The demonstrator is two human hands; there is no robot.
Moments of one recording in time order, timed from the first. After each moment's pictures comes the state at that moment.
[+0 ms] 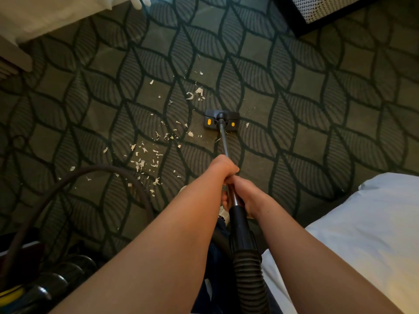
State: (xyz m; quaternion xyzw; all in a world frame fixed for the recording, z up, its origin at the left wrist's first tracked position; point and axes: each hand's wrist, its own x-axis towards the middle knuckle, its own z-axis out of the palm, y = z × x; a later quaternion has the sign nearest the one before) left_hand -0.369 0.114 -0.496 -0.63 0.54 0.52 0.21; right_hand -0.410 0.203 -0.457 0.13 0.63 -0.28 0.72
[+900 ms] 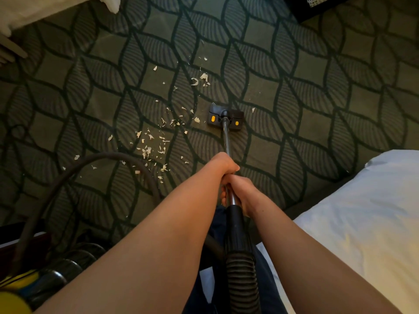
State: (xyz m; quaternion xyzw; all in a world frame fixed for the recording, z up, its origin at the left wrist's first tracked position) left_hand -0.267 0.156 -0.495 -0.58 0.57 0.53 0.24; right_hand -0.299 0.248 -0.469 0.11 0.68 -0.30 0.66
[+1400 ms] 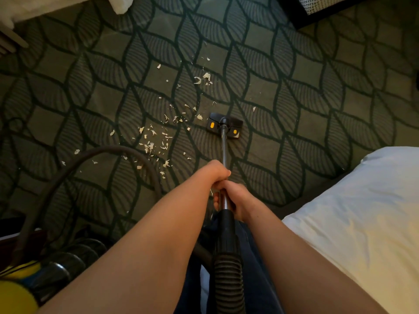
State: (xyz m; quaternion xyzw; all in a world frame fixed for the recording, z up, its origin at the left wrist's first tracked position) left_hand -0.185 0.192 -0.484 -0.58 0.56 0.55 0.24; right_hand -0.224 0.283 -0.471 0.12 0.67 -0.30 0.67
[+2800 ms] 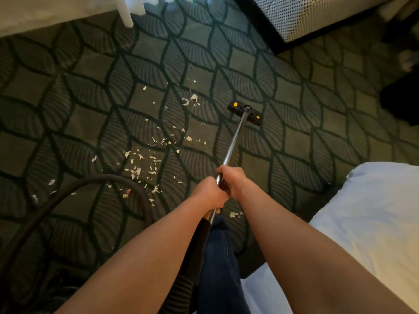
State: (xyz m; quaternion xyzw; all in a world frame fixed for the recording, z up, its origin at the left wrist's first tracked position) left_hand -0.162 0.147 -0.482 -0.54 0.59 0.58 0.14; right_hand -0.256 0.157 -0.513 0.04 0.80 -0.28 0.53
